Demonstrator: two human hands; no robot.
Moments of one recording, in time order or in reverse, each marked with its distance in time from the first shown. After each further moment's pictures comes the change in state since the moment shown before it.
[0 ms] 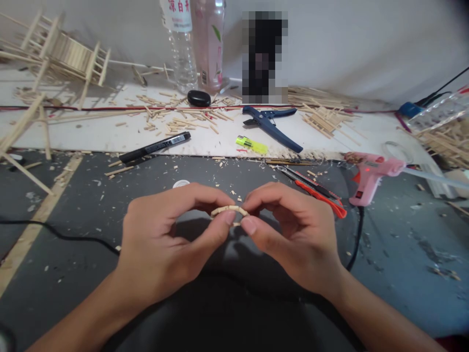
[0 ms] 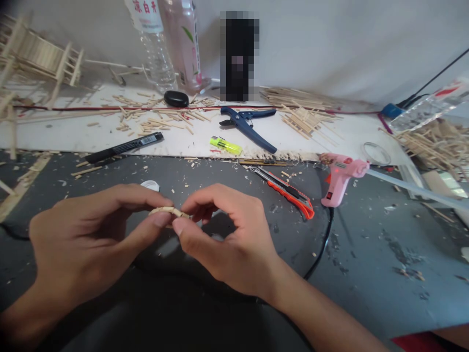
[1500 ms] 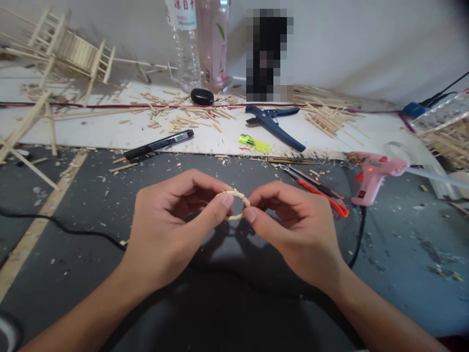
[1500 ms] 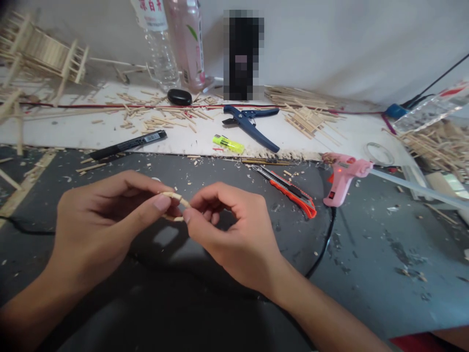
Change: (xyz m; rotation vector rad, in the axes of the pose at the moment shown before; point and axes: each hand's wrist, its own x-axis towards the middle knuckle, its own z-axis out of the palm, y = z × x) left_hand 0.006 0.004 0.002 -0.501 -0.048 -0.405; right_hand 0.001 -0.003 0.004 -0.023 0.012 0.121
